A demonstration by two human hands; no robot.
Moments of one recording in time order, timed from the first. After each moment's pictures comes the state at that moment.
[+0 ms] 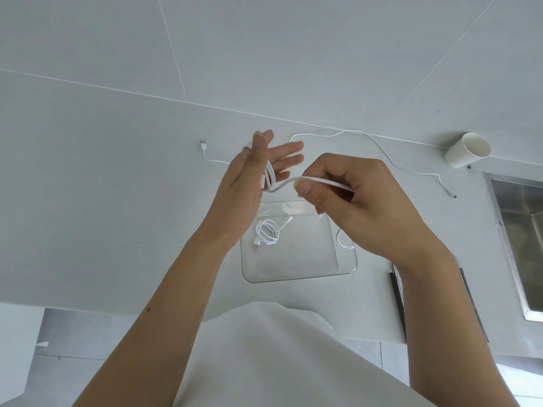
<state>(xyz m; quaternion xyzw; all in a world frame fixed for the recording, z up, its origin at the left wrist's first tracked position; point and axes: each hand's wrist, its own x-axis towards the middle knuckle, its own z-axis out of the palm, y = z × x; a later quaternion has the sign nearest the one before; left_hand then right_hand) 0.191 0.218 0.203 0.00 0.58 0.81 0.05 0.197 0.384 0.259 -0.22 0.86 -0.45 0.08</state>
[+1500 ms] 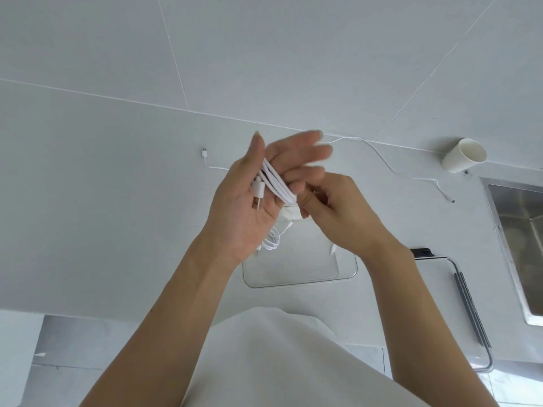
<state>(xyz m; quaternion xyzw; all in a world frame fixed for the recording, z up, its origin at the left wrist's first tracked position) 0.196 0.217 0.213 0.13 0.34 0.92 0.17 0.183 0.377 0.212 -0.22 0.85 -0.47 0.07</state>
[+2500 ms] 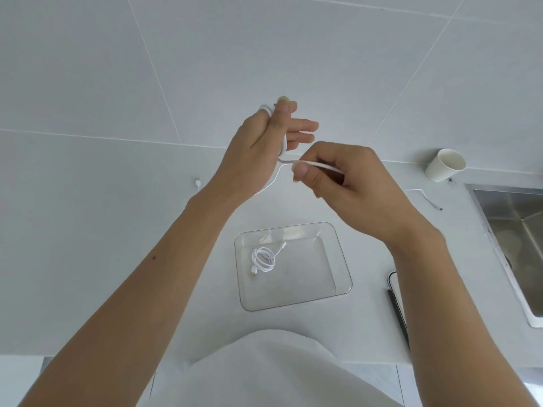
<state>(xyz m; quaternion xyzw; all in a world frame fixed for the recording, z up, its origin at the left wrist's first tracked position) 0.128 0.236 0.263 0.11 0.69 0.71 0.01 0.169 0.399 0.278 -0.22 0.88 -0.43 0.00</state>
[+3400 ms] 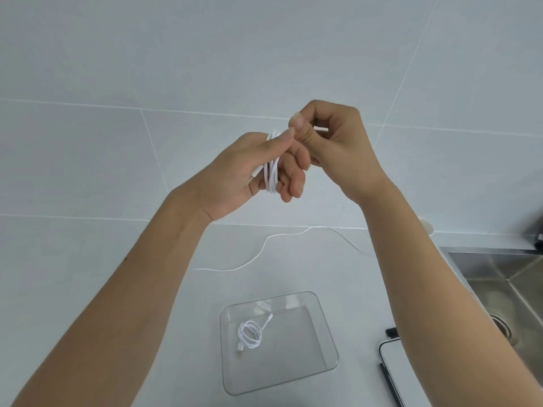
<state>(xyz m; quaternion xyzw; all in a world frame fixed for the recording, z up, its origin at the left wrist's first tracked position) 0.111 0.237 0.371 0.34 0.63 0.68 0.16 0.100 0.410 0.384 -0.27 0.76 -0.58 -0.13</state>
